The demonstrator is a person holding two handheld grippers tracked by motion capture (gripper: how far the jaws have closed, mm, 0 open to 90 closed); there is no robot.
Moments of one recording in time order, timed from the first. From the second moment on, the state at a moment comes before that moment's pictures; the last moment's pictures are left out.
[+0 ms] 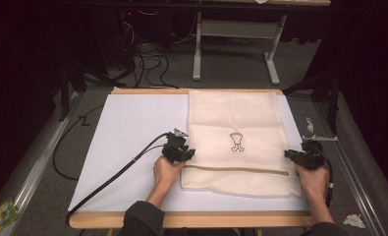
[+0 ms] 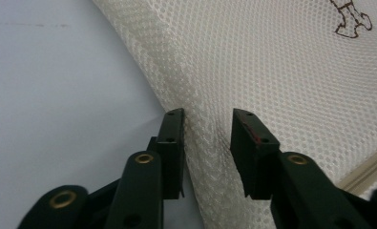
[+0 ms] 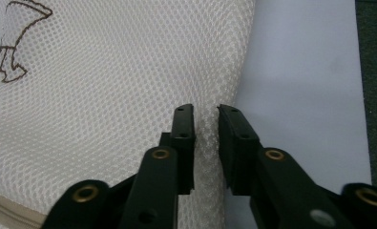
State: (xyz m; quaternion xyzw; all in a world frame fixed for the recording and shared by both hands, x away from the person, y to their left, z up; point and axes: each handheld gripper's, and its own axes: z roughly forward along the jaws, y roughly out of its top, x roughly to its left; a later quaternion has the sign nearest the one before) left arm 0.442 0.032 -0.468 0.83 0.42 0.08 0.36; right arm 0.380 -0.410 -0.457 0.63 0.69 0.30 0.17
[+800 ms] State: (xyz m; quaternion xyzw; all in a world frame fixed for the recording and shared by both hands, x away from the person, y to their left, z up) left arm 0.440 0.037 -0.457 0.82 0.41 0.09 0.39; right arm 0.376 -0.411 -0.454 0.62 0.70 0.33 0.17
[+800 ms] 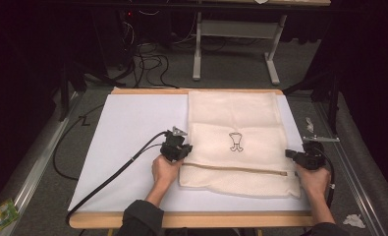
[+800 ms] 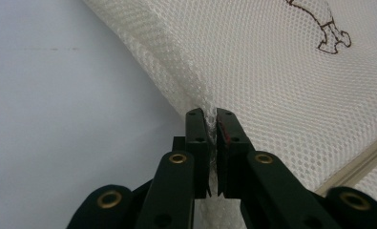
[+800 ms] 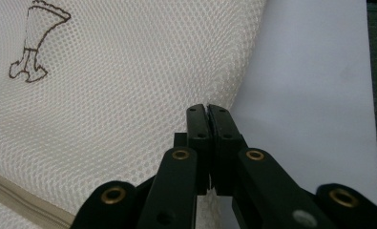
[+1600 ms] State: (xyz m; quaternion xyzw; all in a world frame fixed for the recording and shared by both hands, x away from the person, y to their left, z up) left arm 0.436 0.053 -0.443 0.82 0.40 0.12 0.39; right arm 0.375 -0.400 -0.451 0.60 0.70 0.35 0.16
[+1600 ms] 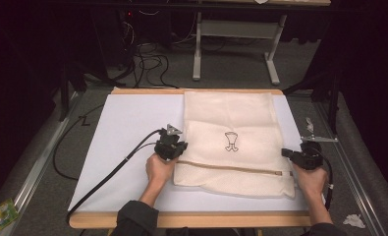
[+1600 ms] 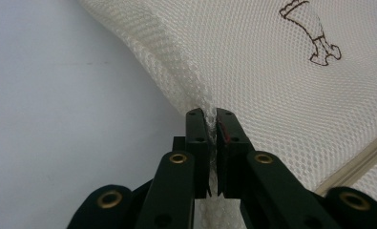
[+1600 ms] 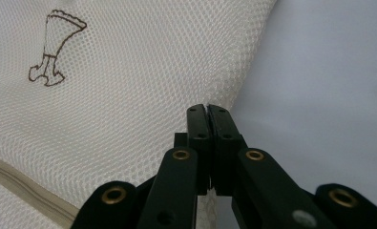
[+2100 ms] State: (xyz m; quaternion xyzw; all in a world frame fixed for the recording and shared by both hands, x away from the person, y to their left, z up) left arm 0.433 0.073 -0.442 0.81 0.41 0.12 0.40; right arm 0.378 -0.385 -0.448 0.59 0.71 0.36 0.16
